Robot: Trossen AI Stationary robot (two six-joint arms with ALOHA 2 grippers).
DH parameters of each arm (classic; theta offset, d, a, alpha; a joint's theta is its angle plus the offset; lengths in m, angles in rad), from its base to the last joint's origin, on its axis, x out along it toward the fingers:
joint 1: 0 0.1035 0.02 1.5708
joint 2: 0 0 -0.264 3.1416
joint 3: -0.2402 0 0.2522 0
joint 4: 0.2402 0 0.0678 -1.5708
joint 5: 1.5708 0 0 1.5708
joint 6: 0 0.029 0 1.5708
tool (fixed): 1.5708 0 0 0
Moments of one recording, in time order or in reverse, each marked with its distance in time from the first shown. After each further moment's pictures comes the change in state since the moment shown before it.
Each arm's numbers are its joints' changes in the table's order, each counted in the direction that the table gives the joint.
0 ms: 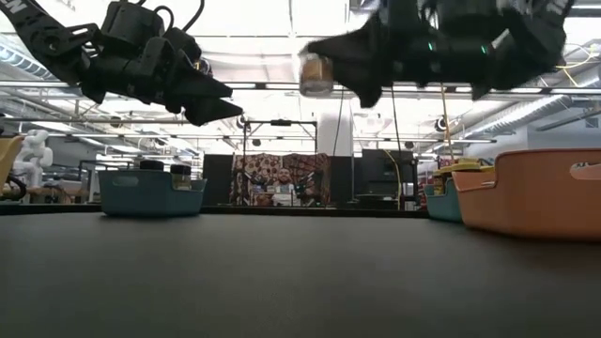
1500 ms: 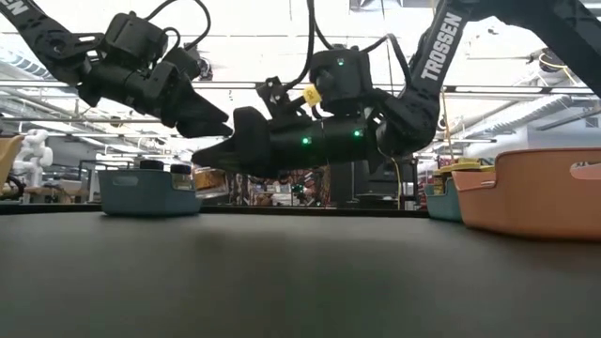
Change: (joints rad) left arm 0.103 0.017 0.000 0.138 -0.032 0.035; right arm -0.052 -0.682 -0.519 -0.032 0.042 -0.067
